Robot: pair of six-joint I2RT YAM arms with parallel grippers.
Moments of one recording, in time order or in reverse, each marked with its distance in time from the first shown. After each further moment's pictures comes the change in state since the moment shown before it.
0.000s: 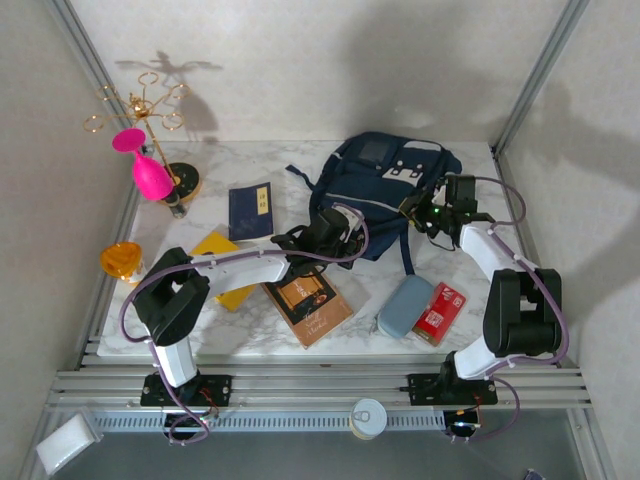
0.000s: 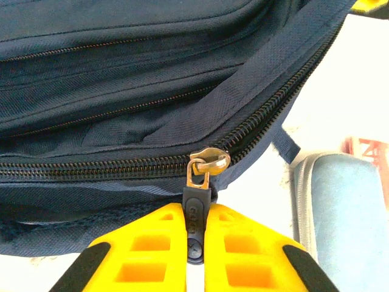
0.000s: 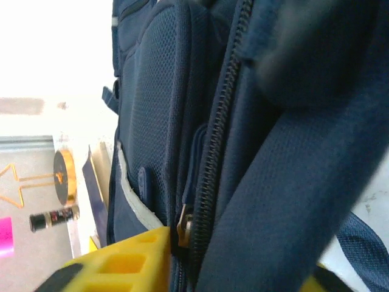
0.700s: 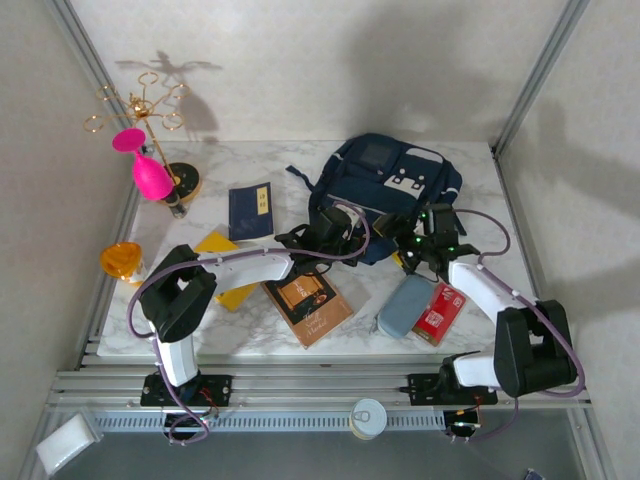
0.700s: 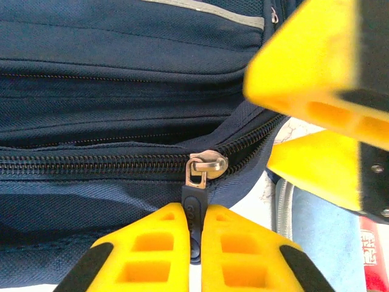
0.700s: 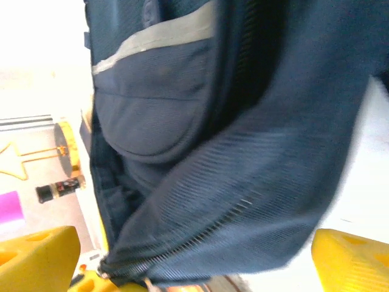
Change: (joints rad) left arm 0.002 0.038 0.025 0.031 0.032 -0.088; right arm 0.201 -0.194 -0.272 0.106 0.084 0.299
